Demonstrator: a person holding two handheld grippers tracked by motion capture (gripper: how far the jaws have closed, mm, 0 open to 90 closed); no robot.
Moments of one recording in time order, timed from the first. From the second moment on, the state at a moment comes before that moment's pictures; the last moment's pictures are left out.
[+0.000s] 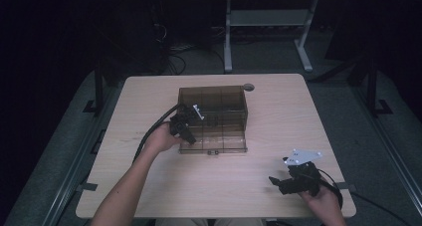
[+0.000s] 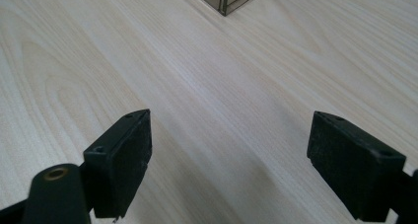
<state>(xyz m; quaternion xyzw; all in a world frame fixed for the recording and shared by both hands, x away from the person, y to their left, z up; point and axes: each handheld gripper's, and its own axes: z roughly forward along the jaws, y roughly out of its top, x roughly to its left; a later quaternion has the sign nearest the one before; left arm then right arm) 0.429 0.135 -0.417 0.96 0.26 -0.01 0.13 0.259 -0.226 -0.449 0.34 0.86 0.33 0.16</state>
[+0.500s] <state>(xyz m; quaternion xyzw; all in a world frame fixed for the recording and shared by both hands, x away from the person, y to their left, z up) 0.425 0.141 -0.413 0.95 0.26 -0.01 0.15 0.261 -0.229 -0.451 0.35 0.86 0.33 0.16</state>
